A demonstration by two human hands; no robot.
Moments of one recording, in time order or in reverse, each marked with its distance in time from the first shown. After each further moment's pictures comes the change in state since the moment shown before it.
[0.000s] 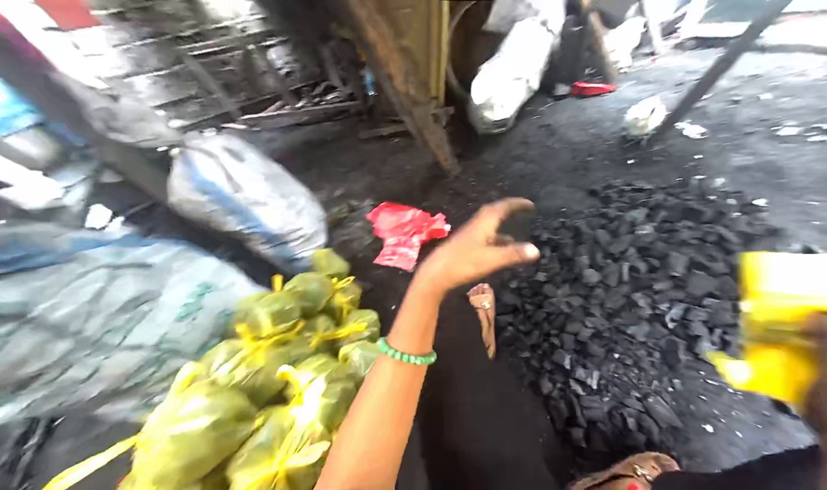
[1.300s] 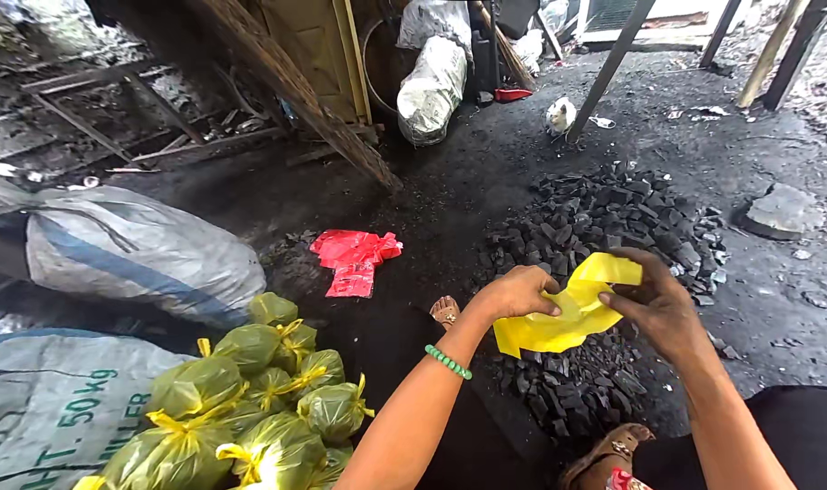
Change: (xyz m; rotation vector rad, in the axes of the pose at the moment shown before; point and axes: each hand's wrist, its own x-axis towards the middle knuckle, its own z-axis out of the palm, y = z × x) left_hand 0.069 -0.005 0.106 0.295 -0.672 -0.062; right_hand 0.016 -0.030 0.070 0.102 -0.289 0.094
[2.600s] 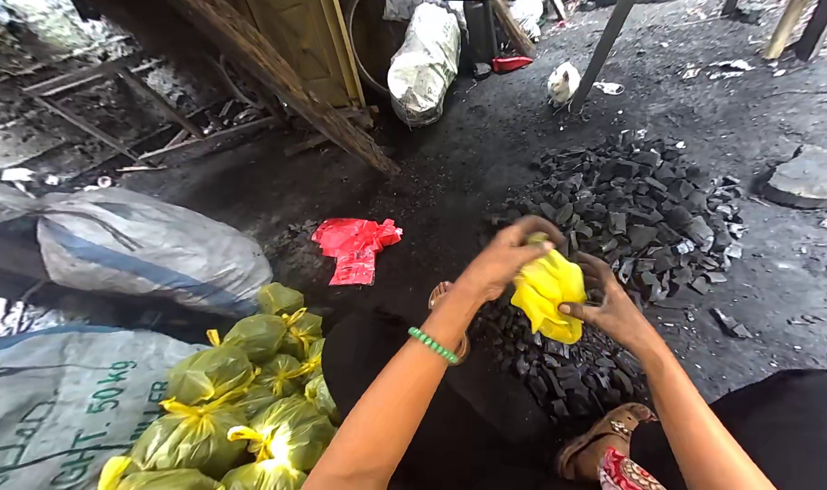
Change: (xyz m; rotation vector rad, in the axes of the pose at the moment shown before) left_hand 0.011 -0.008 0.015 -0.744 0.387 0.133; right_hand -0.003 0.077 0.021 -0.059 -0.237 0.227
